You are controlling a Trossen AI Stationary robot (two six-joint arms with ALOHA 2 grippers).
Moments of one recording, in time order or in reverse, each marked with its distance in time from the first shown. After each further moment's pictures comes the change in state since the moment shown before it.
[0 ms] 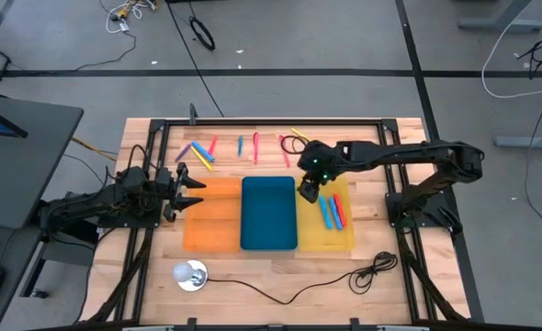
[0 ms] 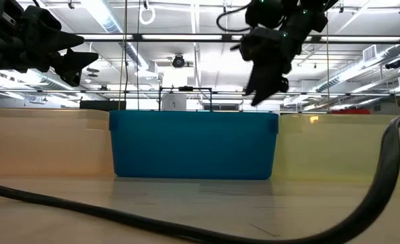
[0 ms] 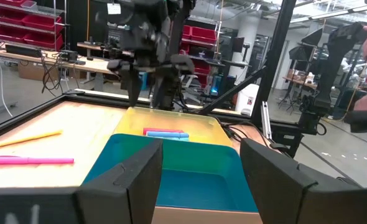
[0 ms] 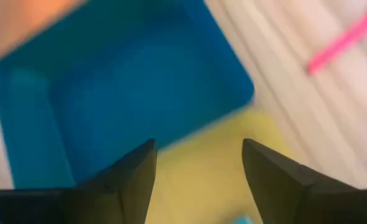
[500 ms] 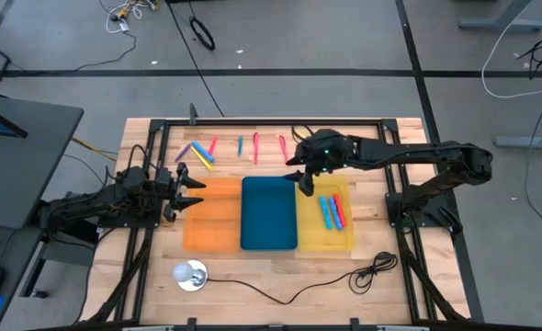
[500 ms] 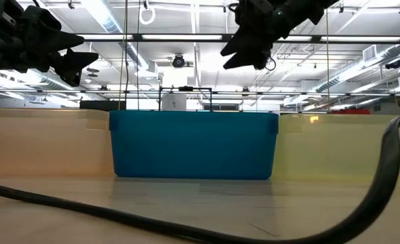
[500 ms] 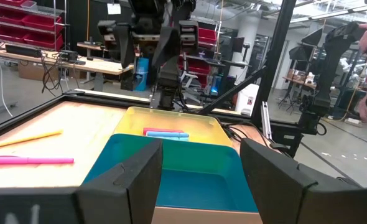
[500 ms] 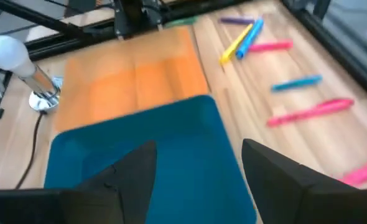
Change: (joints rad) left arm 0.000 0.000 0.000 0.000 0.000 0.000; right arm 0.000 -0.076 -0.005 0.313 -0.001 -0.193
